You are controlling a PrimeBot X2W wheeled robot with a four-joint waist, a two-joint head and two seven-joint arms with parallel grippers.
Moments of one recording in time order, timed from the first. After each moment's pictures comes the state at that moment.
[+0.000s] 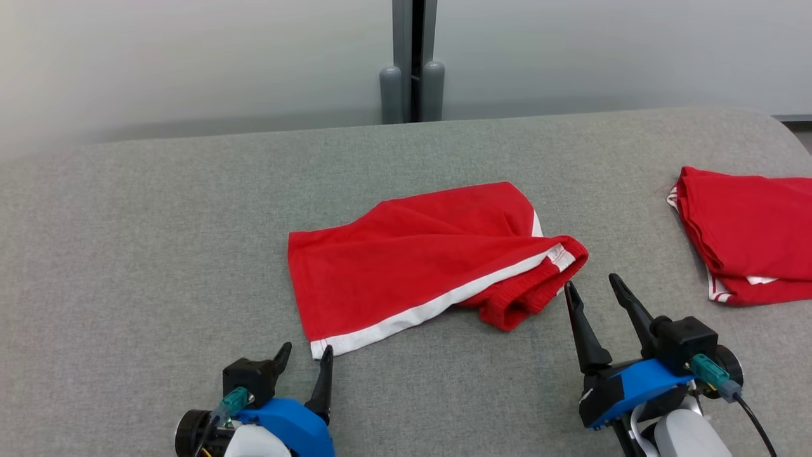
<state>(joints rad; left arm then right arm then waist) -0.15 0.07 -0.29 0.55 -0.29 -0.09 -0.10 -0.22 -0.05 0.08 0.43 0.11 0.13 -0.26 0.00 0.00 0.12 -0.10</state>
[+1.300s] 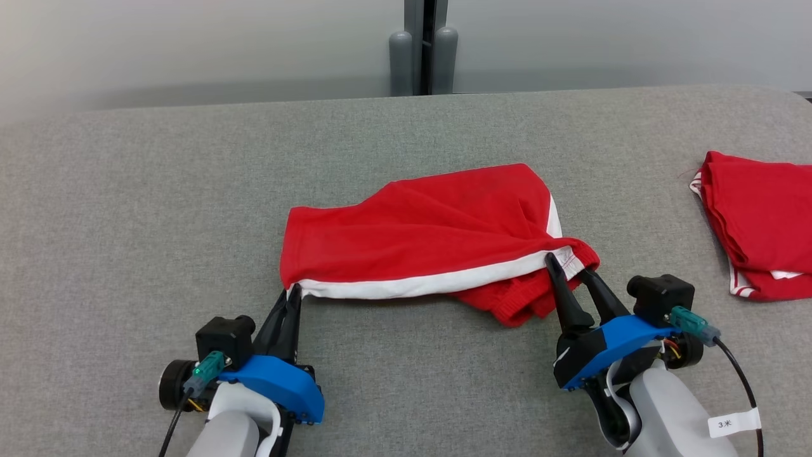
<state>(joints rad) -0.27 0.09 -0.30 0.56 -0.34 -0.07 -0.21 -0.40 -0.05 0.18 0.64 0.34 0.13 -0.24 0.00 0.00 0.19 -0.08</state>
